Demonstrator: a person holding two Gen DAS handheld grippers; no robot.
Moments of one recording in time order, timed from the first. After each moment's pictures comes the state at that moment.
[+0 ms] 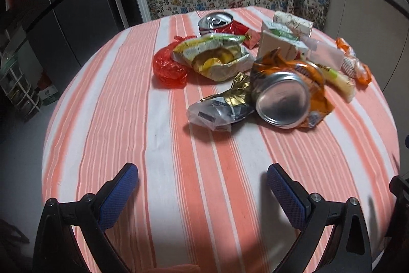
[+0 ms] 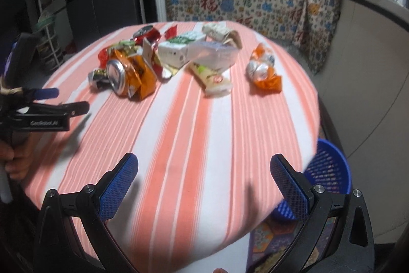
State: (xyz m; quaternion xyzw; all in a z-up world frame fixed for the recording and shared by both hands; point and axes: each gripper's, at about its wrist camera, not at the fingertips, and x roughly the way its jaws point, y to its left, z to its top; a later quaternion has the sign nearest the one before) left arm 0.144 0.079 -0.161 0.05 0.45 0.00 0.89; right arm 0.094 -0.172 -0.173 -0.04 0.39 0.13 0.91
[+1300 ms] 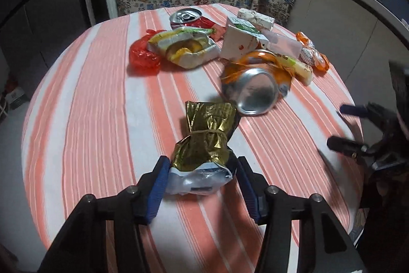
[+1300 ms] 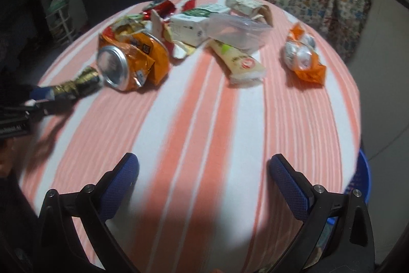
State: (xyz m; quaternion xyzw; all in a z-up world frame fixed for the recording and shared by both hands) left arm 0.116 0.092 -0.149 0.03 0.46 -0.12 0.88; right arm 0.140 -0.157 -0.188 -0.04 0.43 0.21 0.88
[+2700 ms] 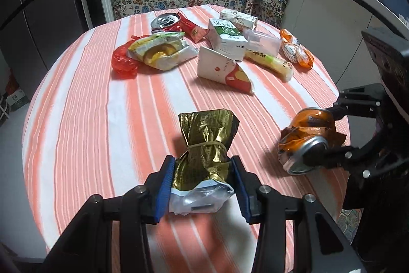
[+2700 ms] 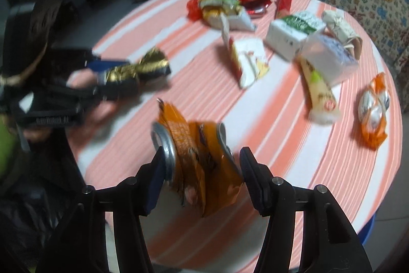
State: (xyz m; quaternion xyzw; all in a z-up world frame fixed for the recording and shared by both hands) left arm 0.094 0.062 -0.137 0.03 0.46 -0.11 0.88; right arm 0.138 -0.115 -0.171 -0.14 0.47 0.39 0.78
